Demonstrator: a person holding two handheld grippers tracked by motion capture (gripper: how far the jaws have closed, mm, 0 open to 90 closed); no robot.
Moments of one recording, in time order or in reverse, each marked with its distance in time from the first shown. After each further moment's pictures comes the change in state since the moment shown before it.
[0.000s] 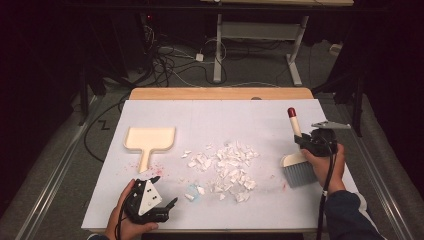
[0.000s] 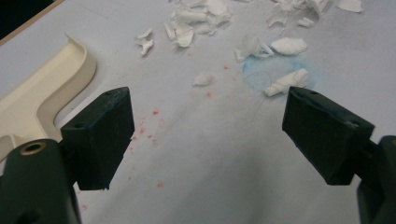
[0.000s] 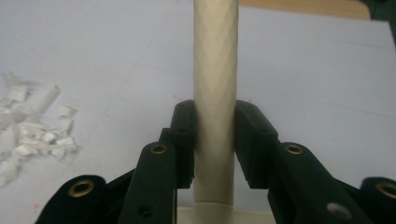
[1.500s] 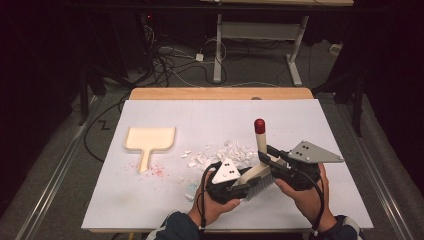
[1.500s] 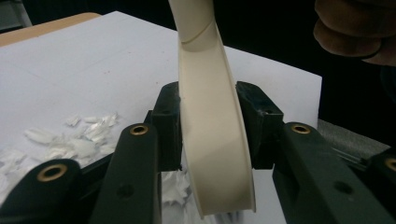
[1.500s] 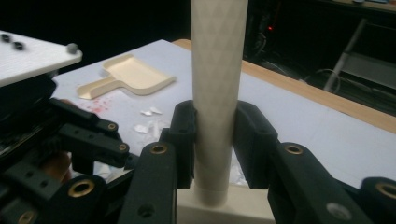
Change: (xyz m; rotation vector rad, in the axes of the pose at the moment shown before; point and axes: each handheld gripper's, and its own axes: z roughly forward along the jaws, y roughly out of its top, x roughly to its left) left arm -0.076 0.156 0.082 -0.295 -0.445 -0.170; right arm 0.138 0.002 -0.105 -0.297 0.323 -0.271
